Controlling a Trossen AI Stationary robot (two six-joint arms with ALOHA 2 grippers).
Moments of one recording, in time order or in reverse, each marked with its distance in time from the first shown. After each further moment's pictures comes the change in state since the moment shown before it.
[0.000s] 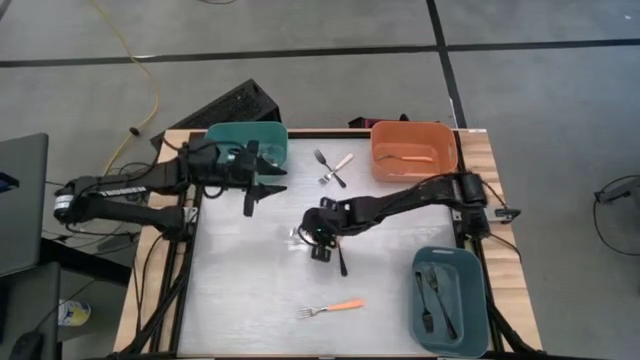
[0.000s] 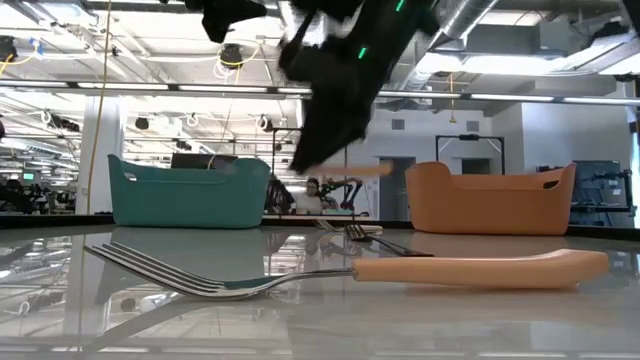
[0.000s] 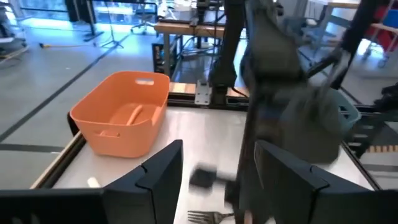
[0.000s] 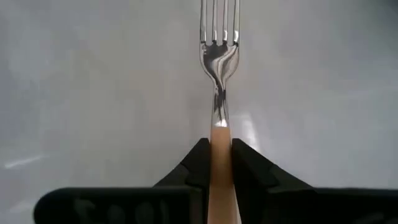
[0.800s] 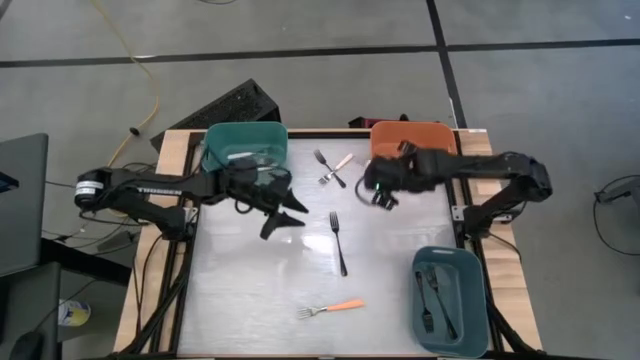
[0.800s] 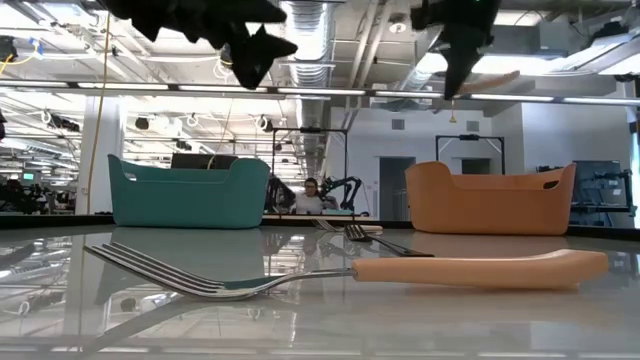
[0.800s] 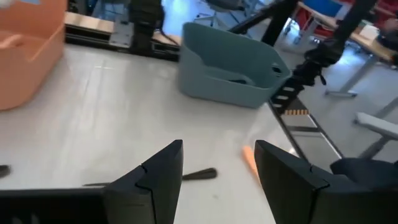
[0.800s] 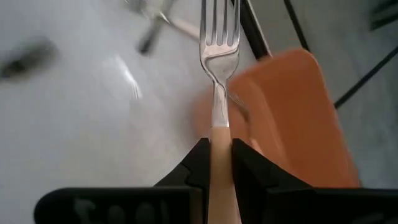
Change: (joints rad) left arm -0.101 0.281 -0.074 0.213 0.220 -0.179; right arm -0.174 -0.502 -0.023 -0.849 0.444 0.029
